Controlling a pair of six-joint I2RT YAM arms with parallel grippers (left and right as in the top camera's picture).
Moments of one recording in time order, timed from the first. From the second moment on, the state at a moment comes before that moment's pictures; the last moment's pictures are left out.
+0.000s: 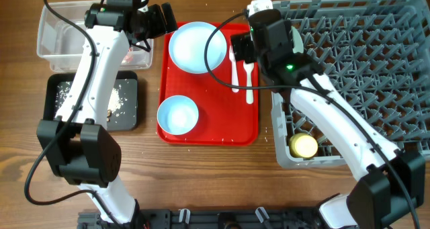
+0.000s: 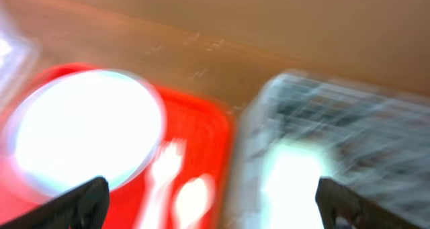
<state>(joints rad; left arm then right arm) -0.13 1.91 1.80 -0.88 0.10 -0.41 0.48 1.64 1.35 -0.41 0.25 0.12</state>
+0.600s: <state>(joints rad) -0.13 1.91 1.80 -0.88 0.10 -0.41 0.68 1.96 1.21 -0.36 -0.33 0.81</state>
